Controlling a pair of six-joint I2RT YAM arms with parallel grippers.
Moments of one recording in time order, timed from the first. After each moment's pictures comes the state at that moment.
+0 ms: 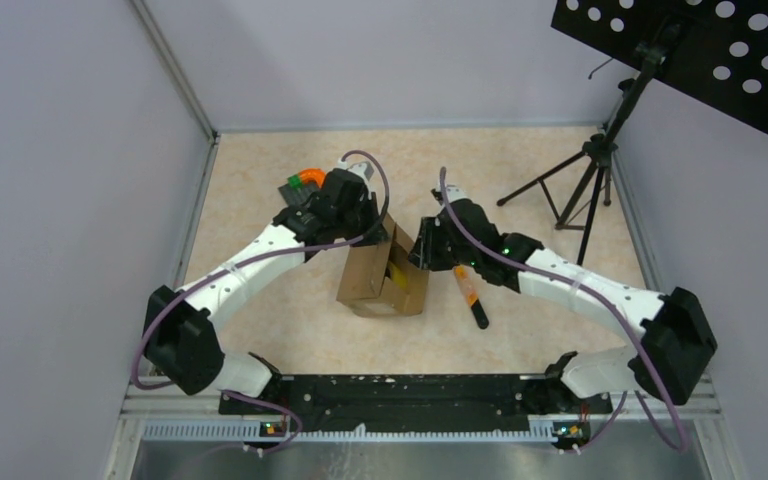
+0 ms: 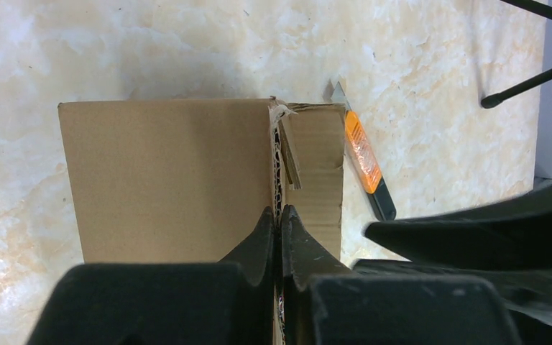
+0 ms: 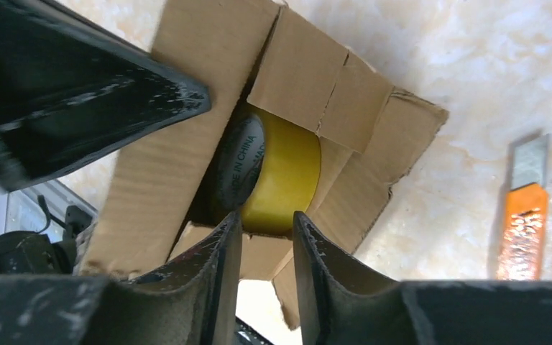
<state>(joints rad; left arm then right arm) -0.61 1.42 1.16 -0.48 0.11 -0.63 0.83 1.28 0.98 -0.32 0.03 0.66</state>
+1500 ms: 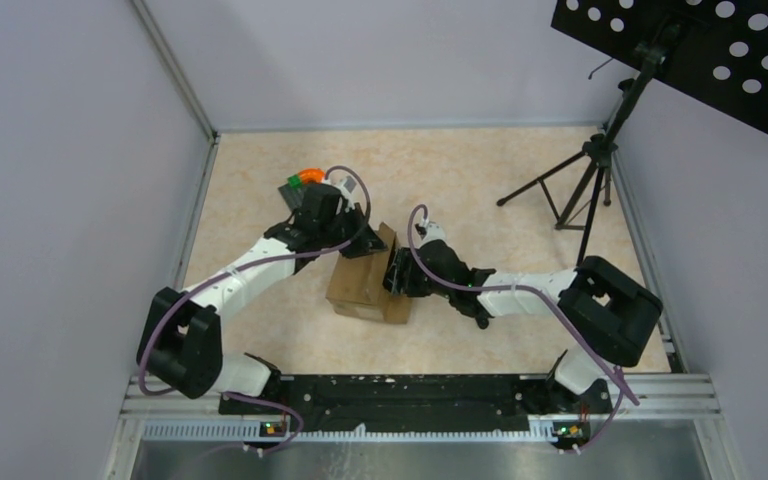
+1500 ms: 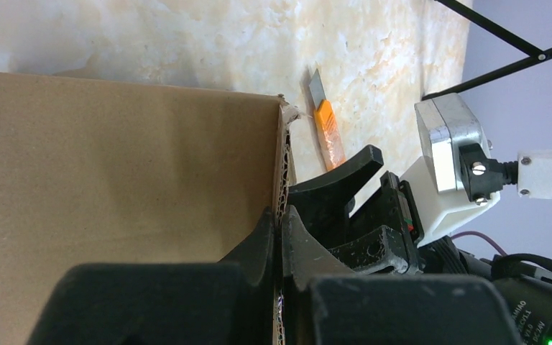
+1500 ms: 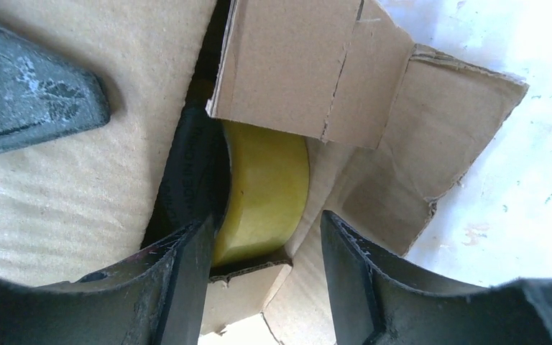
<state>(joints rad) -0.49 1.39 0.93 -0.23 0.36 -0.77 0.93 1.59 0.72 0.29 0.07 0.84</state>
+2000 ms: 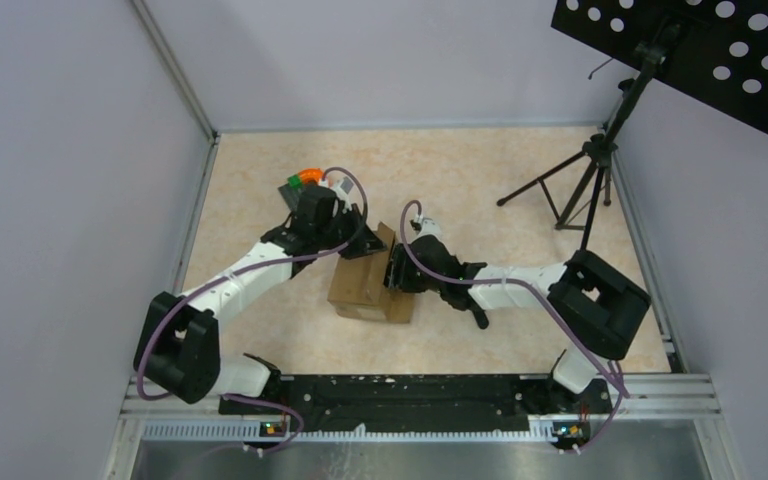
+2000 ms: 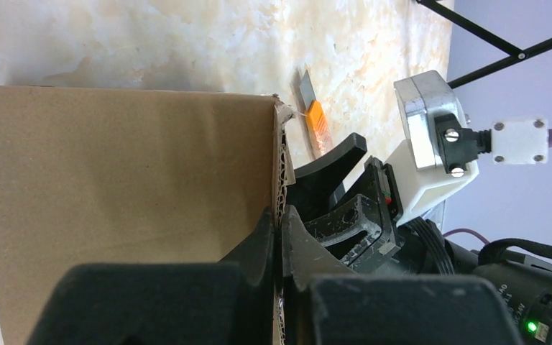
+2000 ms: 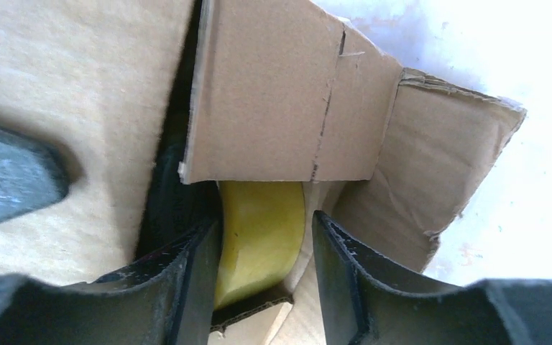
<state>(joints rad) -0.47 1.36 0.89 -0.18 0.40 -0.78 0.93 1.64 0.78 0.26 0.10 0.86</state>
